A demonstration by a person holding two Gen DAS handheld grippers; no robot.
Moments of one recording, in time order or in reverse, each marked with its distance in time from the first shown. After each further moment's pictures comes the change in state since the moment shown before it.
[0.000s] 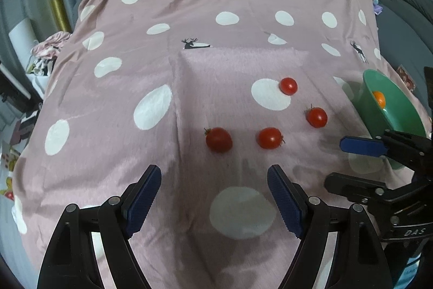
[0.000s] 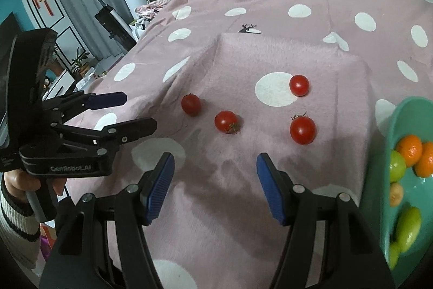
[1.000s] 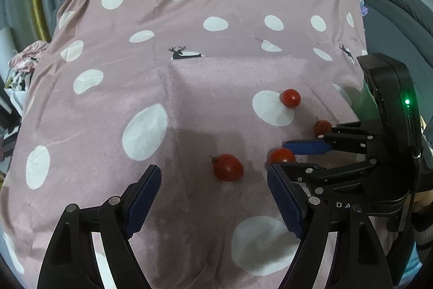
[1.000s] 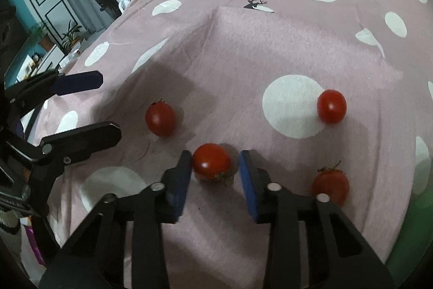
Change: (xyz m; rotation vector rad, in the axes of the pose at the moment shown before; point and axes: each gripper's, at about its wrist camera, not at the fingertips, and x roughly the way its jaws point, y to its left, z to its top) left arm 0.028 0.023 0.020 0.052 -0.026 -0.110; right arm 0.085 -0.006 0.041 -0.087 0.141 -0.039
